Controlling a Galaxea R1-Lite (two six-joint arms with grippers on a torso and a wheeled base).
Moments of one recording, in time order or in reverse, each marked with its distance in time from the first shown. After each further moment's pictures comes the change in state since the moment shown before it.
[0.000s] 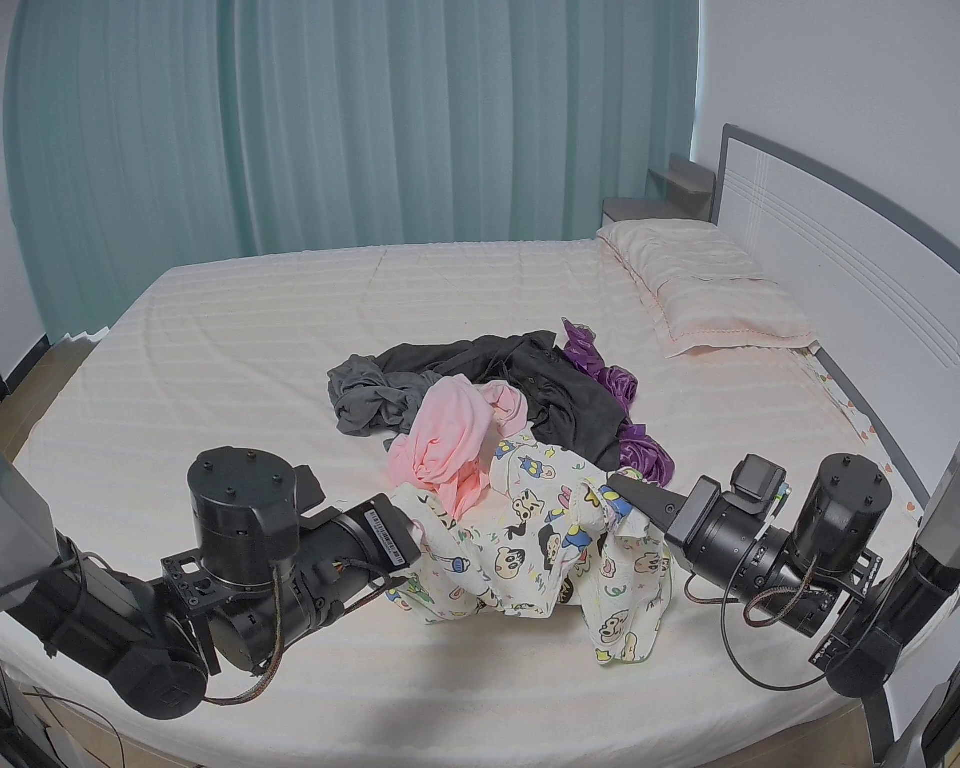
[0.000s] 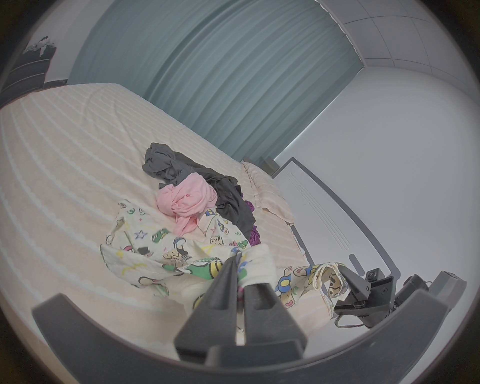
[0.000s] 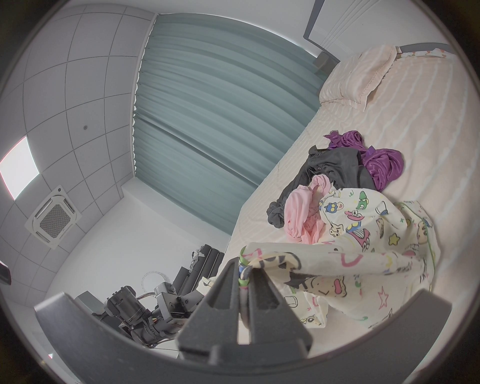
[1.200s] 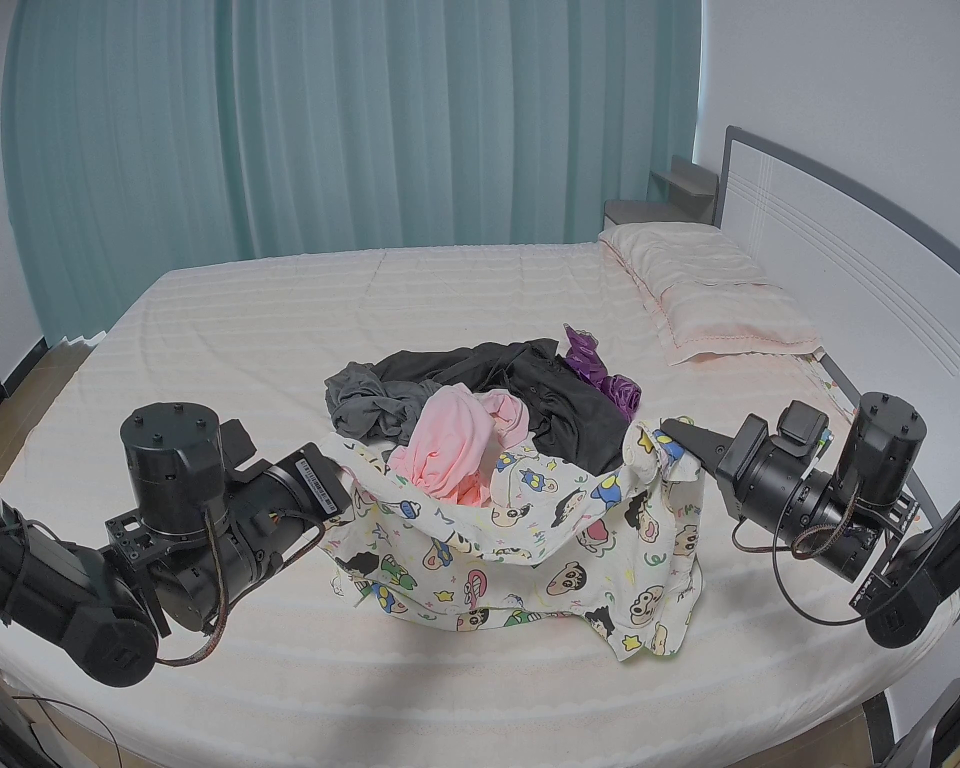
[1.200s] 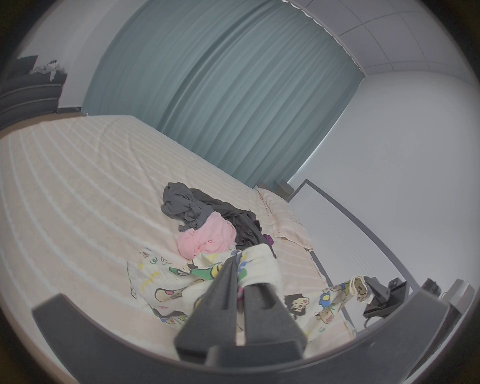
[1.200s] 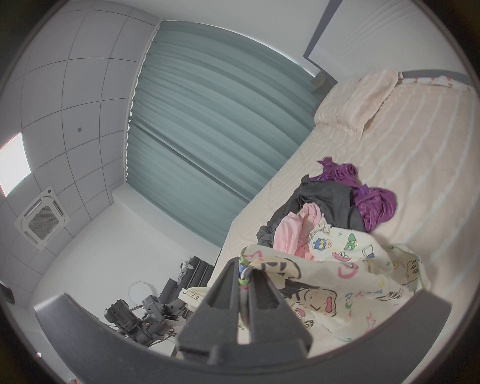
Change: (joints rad) left arm 0.121 -0.102 -0.005 0.047 0.049 0.081; right arm -0.140 -0.129 -0.090 0.209 0.054 -0.020
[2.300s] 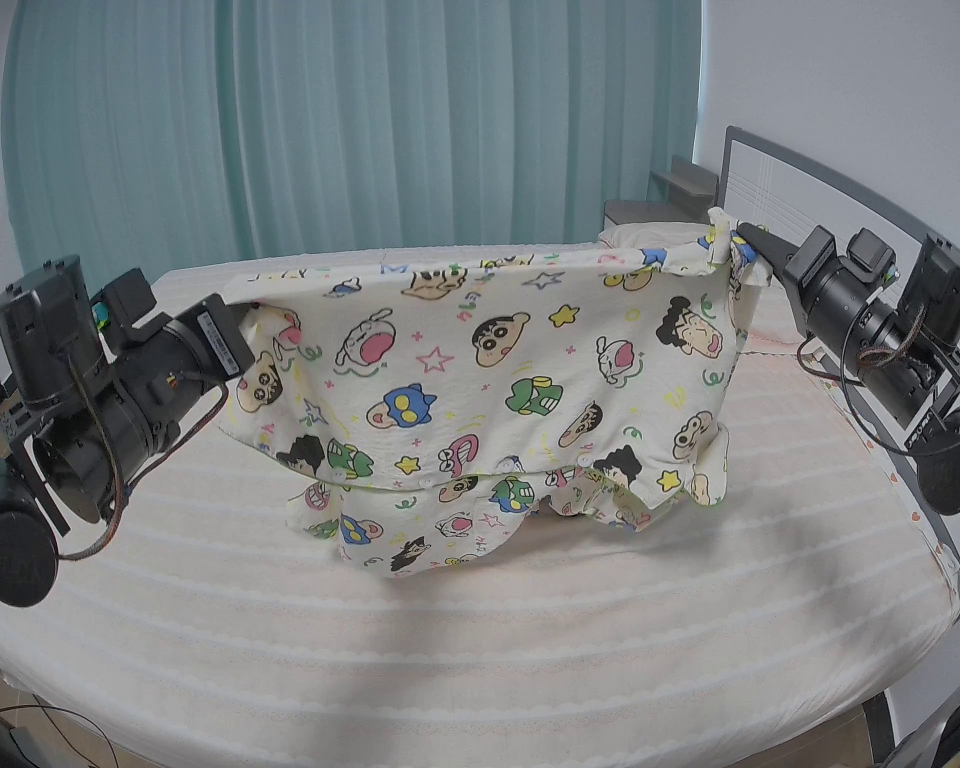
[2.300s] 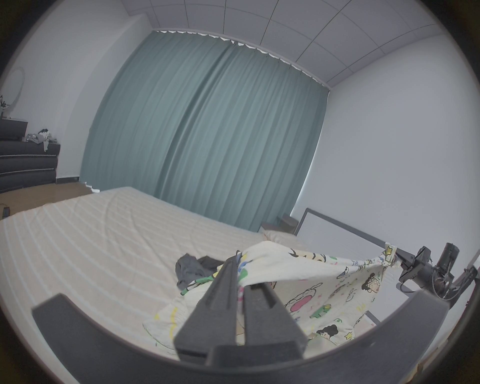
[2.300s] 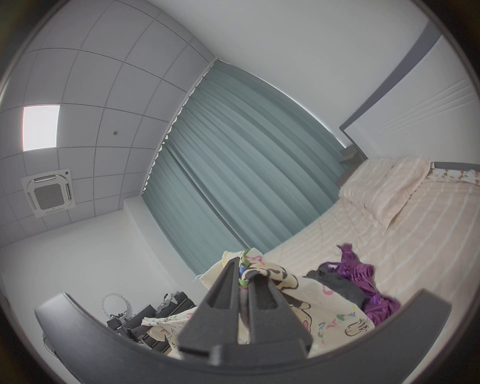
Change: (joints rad) left arm 0.135 -0.220 -0.185 0.176 0.044 0.331; right arm -0.180 -0.132 -0.386 0.284 -0.015 -0.205
